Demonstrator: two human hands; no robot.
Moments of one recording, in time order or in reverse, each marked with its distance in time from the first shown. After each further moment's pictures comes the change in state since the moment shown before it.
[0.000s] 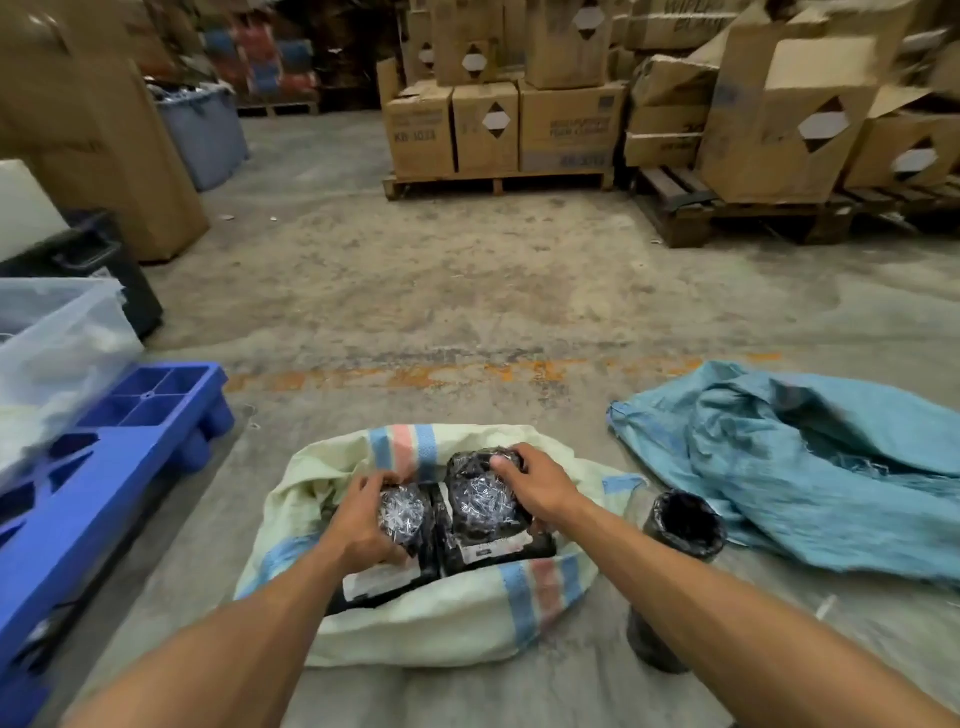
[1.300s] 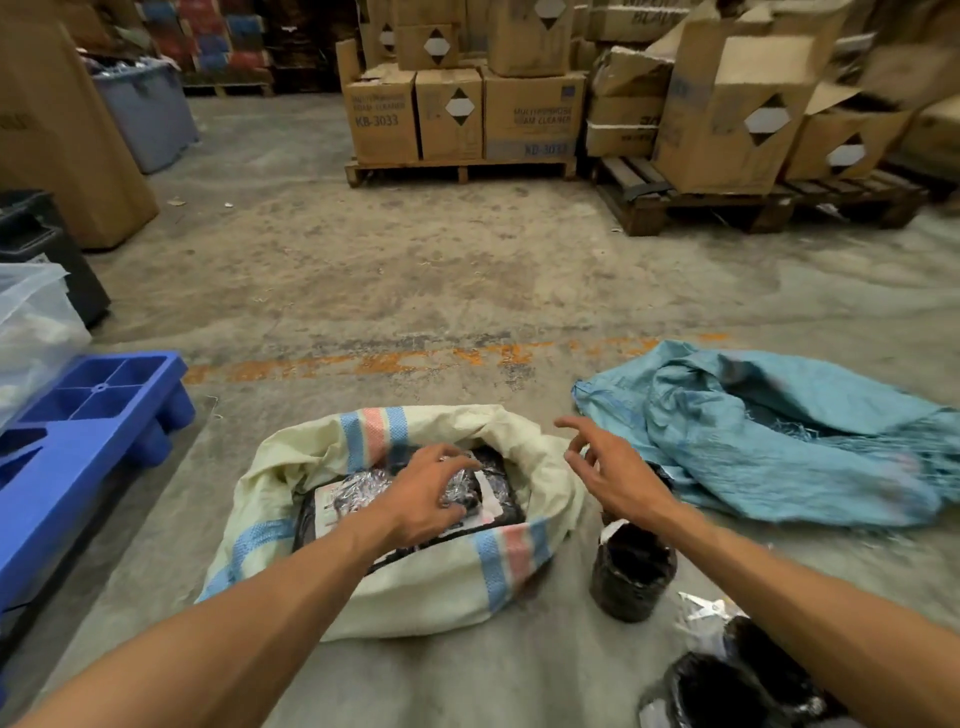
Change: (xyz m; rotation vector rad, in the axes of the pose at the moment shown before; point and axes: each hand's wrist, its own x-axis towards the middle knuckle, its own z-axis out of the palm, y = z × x) left_hand -0.002 0.055 0.034 0.284 -0.175 0.540; right_hand -0.061 0.052 -0.079 -0.317 0.169 -0.265
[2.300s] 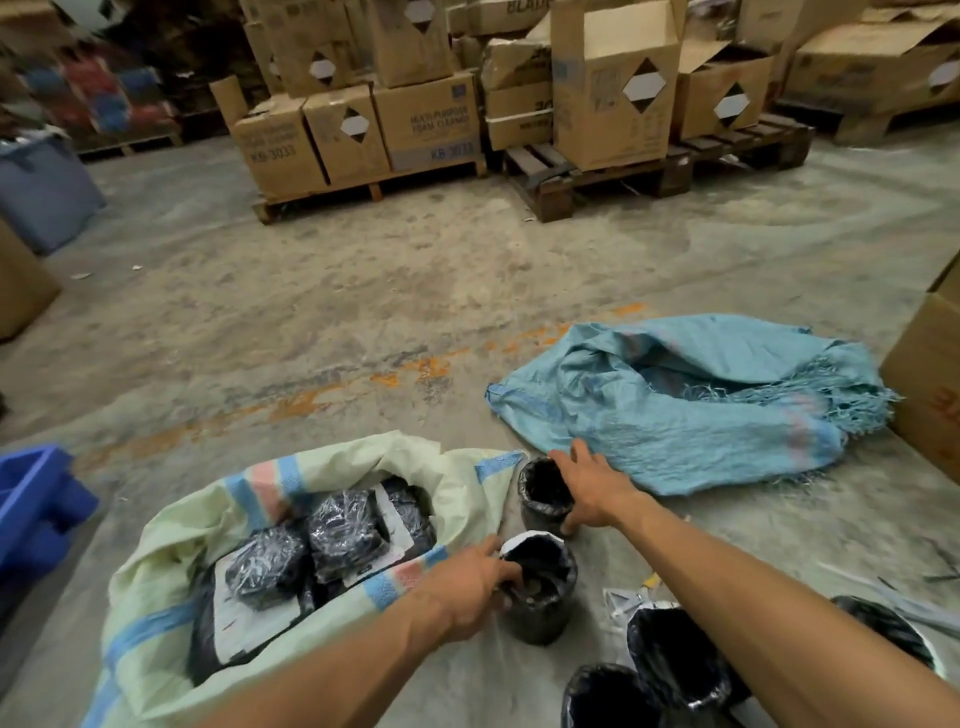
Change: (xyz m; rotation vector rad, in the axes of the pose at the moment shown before) left_hand 0.062 0.128 0.119 0.213 -0.347 0.180; right_hand -0.016 0.136 -0.028 -0.390 -0.352 0.349
